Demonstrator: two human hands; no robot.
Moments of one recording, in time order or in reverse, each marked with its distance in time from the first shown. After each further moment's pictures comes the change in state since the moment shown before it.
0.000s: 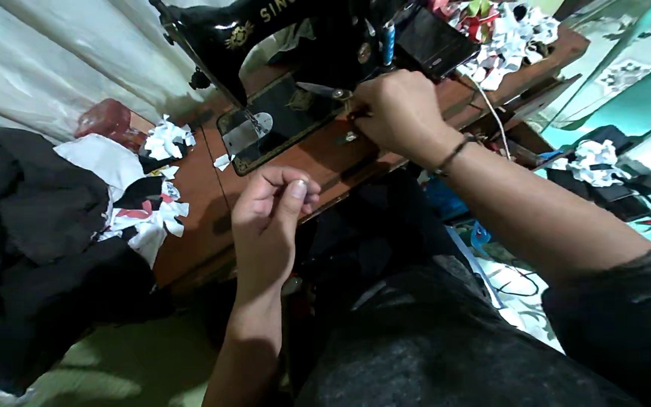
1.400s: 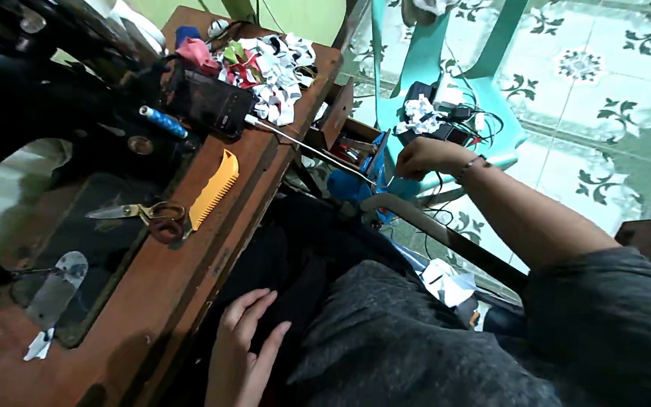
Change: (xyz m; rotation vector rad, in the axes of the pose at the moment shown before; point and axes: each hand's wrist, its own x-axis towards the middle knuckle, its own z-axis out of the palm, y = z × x) left_hand -0.033 -0.070 0.061 0.691 -0.662 -0.038; right_hand -0.243 0.288 -0.012 0.737 -0.326 0.993
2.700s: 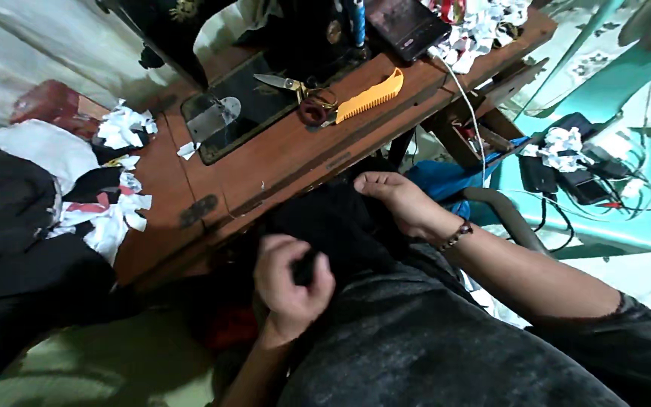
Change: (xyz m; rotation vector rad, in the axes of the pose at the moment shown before) left_hand -0.069 0.008 0.023 0.068 0.948 0.039; right_hand -0.091 -0.149 0.241 0.402 -0.459 -0.481
